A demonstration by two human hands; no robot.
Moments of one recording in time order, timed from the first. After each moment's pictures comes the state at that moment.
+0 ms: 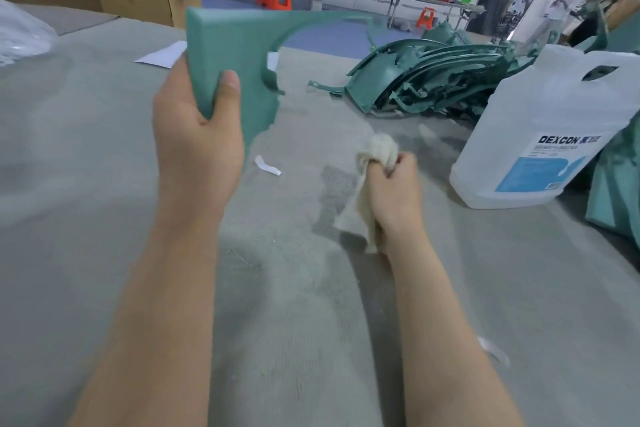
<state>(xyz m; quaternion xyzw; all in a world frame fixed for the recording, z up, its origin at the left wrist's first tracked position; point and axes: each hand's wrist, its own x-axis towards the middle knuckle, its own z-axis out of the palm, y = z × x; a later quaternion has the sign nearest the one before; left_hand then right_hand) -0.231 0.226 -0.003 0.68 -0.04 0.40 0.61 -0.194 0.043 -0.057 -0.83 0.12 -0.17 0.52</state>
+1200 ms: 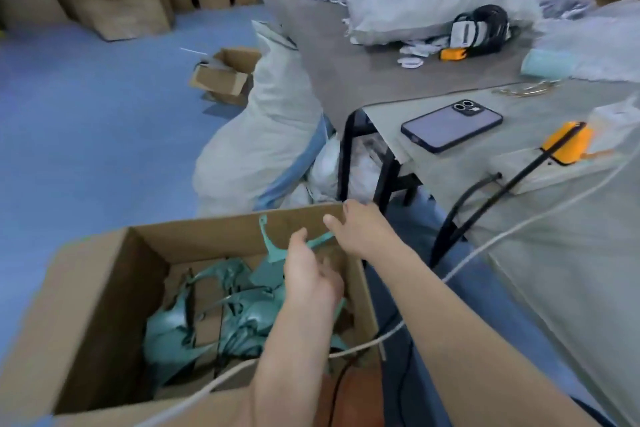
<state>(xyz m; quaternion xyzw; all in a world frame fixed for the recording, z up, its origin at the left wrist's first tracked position) -0.541 0.520 -0.121 -0.04 0.48 0.48 0.74 -0.458 0.543 -0.130 -0.77 -0.55 0.29 0.11</state>
